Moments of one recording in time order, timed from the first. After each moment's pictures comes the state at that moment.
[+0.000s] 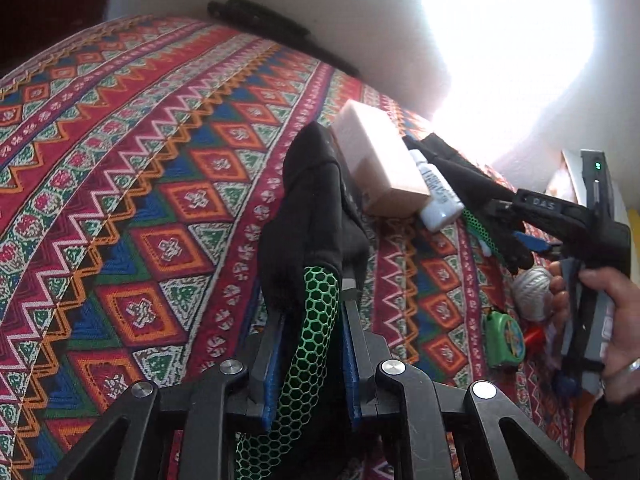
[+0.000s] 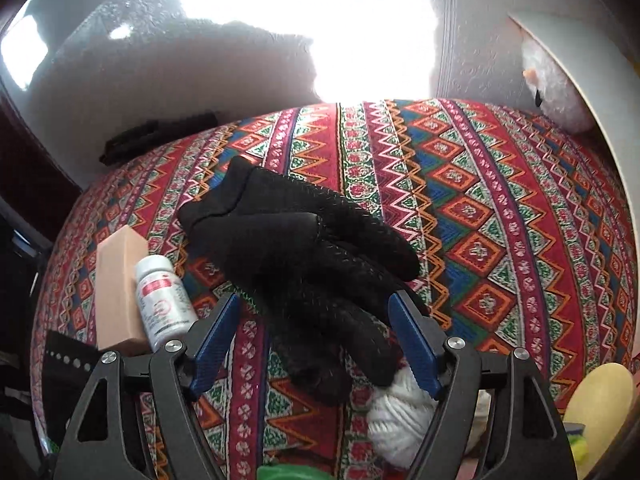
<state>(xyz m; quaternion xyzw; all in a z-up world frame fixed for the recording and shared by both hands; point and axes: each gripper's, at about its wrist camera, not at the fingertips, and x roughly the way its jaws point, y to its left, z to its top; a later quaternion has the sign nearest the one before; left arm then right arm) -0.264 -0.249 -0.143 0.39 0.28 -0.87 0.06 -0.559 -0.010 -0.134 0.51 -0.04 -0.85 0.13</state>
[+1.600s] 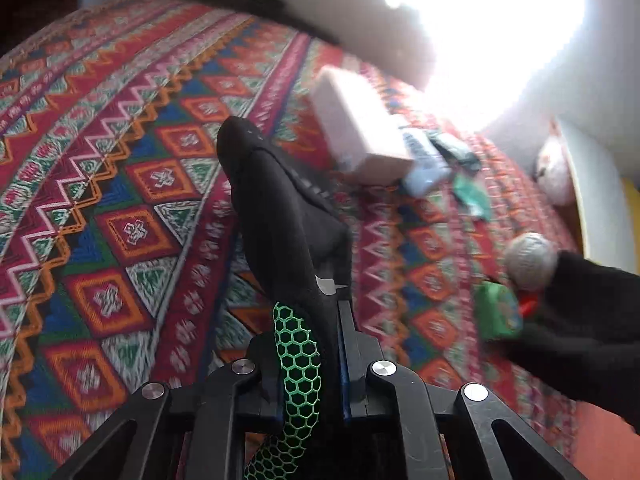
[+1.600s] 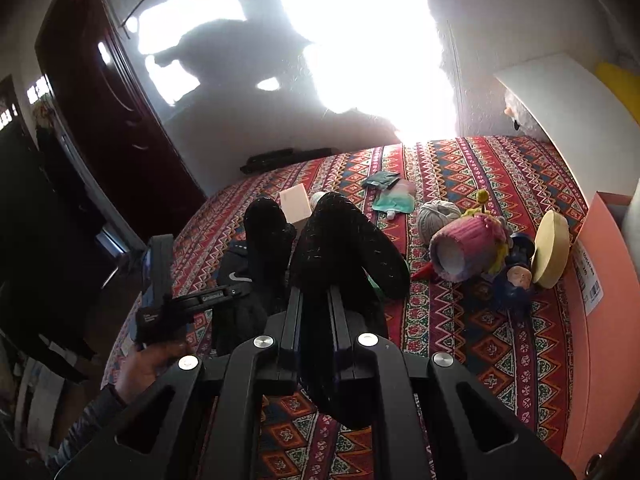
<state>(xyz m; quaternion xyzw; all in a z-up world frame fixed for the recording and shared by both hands) -0.262 -0.229 -0.137 0.42 0.26 -0.87 0.02 -0.249 0.043 -0.013 0.37 -0.09 -0.89 0.26</state>
